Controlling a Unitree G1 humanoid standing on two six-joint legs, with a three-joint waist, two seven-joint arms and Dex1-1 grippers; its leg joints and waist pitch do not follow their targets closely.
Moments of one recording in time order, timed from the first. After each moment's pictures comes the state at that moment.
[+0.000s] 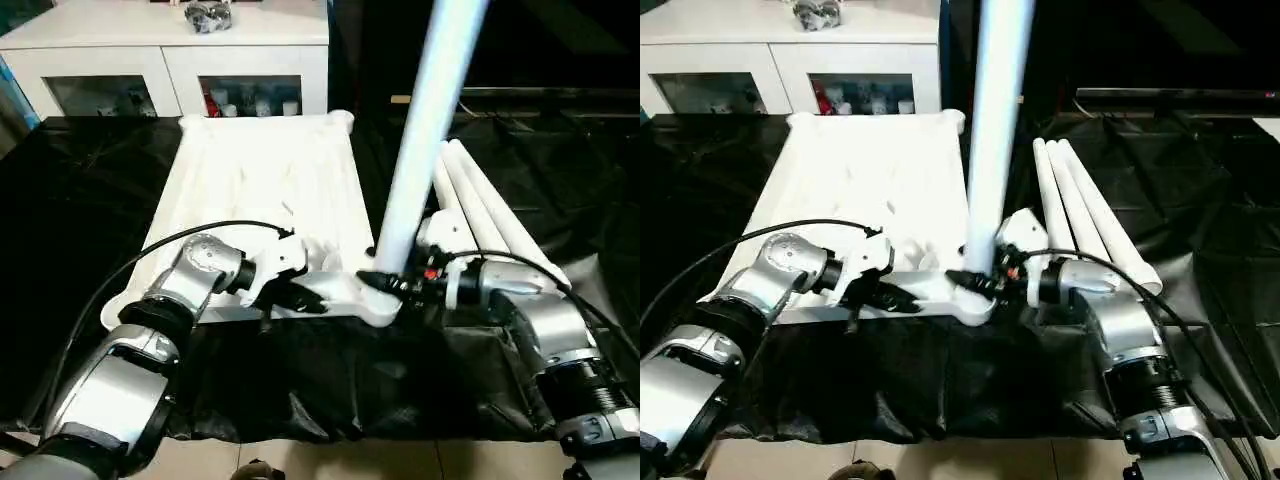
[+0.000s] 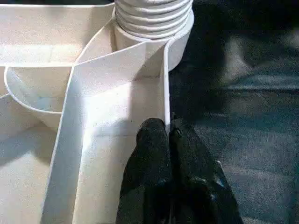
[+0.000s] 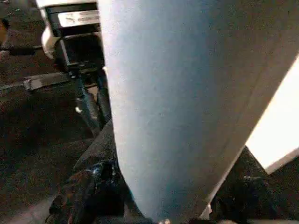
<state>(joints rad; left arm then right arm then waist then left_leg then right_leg) -0.82 0.30 -0.31 1.03 0.08 -0.17 -1.34 -0.46 -0.37 0.16 0.37 0.20 0.20 1.06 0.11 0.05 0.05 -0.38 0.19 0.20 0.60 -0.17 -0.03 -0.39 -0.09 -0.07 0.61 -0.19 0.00</state>
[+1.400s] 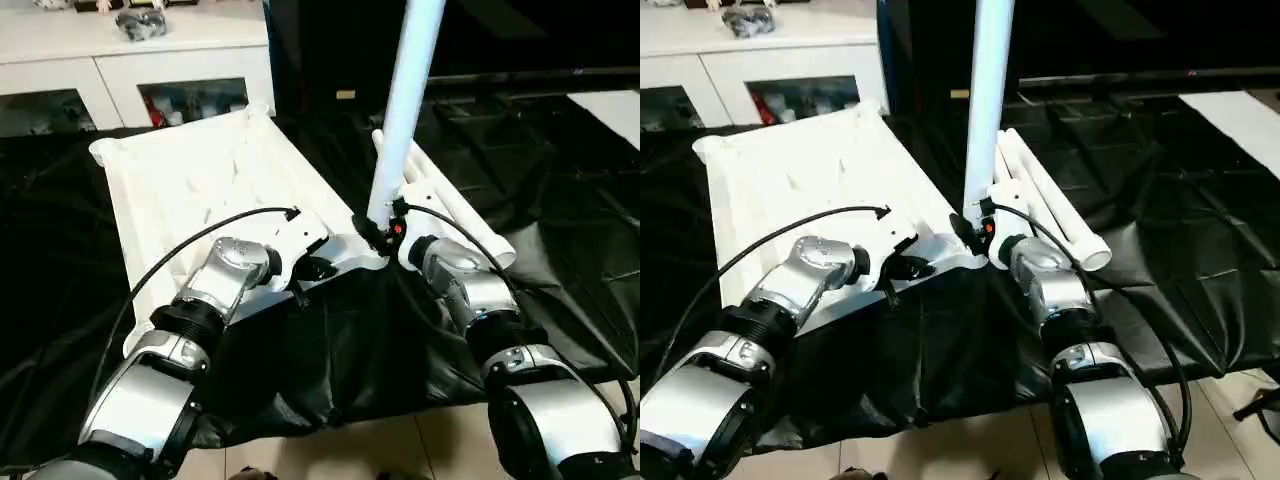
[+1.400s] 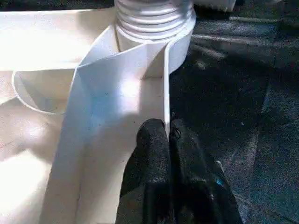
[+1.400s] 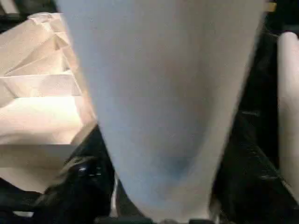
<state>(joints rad) -0.79 0.19 -0.23 0.87 0.11 0.17 -0.89 -0.76 -0.11 -0.02 0.93 0.12 0.04 0.53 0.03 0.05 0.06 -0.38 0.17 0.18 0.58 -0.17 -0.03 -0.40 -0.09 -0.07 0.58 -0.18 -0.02</state>
